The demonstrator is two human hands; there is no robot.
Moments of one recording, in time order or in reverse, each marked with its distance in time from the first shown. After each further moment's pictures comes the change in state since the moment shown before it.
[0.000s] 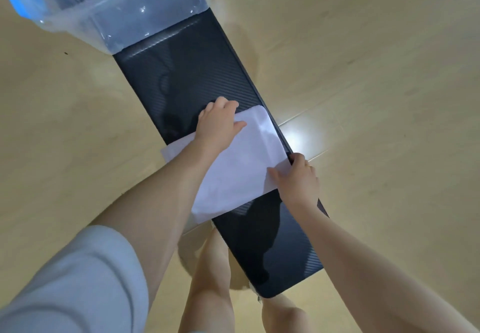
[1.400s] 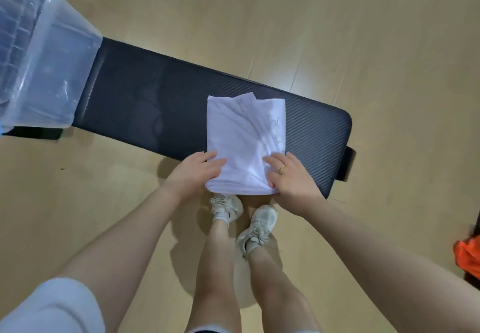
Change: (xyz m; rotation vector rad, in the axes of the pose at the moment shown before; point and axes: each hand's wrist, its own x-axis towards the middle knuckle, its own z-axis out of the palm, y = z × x) left_hand -0.108 -0.076 0.010 0.606 -0.530 0.997; right_hand -0.161 0.045 0.108 -0.016 0.217 -0.439
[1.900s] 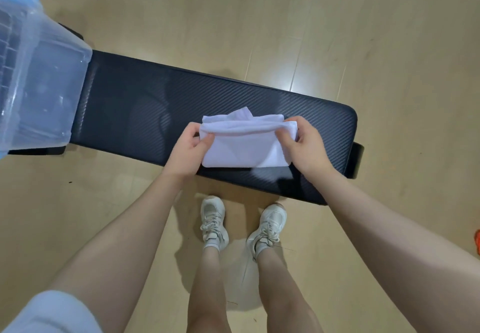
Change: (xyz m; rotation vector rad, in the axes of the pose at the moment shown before) left_hand 0.031 0.006 -0.049 -1.212 0.390 -0.525; right_hand 0.050 0.019 -0.048 1.037 0.326 0.693
